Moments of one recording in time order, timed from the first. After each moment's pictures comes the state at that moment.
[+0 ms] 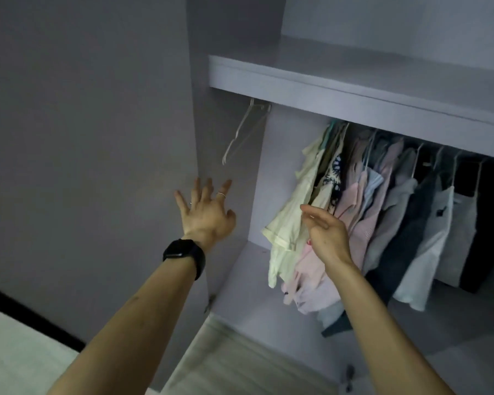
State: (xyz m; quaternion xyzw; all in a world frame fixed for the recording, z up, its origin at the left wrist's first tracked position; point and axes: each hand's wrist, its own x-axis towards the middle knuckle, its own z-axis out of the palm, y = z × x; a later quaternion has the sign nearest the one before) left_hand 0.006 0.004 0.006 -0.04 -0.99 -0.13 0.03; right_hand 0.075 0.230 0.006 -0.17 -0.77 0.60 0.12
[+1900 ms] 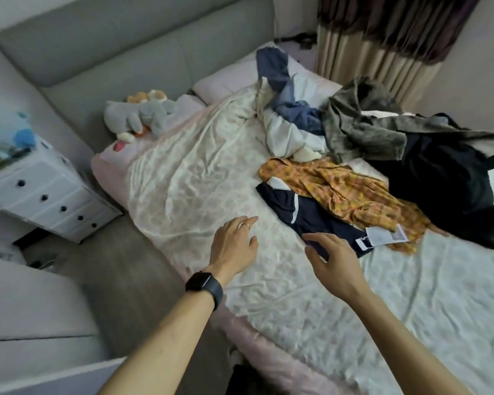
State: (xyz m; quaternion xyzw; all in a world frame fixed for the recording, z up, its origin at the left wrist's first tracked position) left_hand 0.767 0.192 -0.121 -0.97 -0.09 0.07 -0.22; right_hand 0.787 -0.050 -0.117 -0.91 -0.12 0.10 0.38
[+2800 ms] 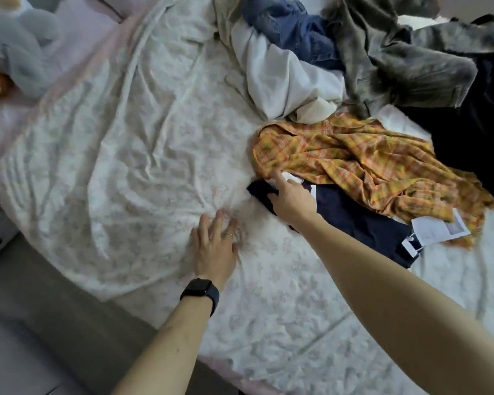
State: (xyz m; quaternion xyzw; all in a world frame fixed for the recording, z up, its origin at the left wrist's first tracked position) left_hand 0.967 0.318 -0.409 -0.97 -0.04 0.23 -0.04; right_hand 1.100 0.141 -0.377 -0.96 -0.03 0.23 0.15
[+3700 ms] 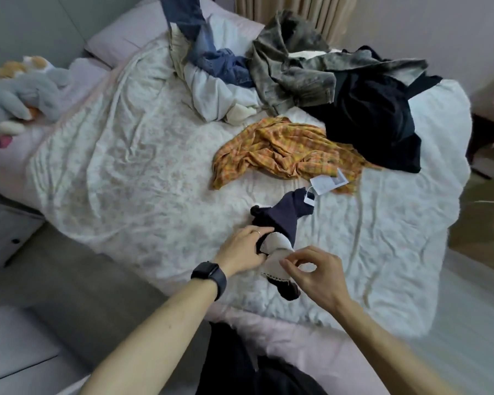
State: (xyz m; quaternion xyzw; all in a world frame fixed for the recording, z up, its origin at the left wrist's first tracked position) left_hand 0.801 0.086 -0.214 -0.91 0.10 0.30 -0.27; right_hand 0.732 -0.113 -0.175 -0.88 0.02 0.05 0.47
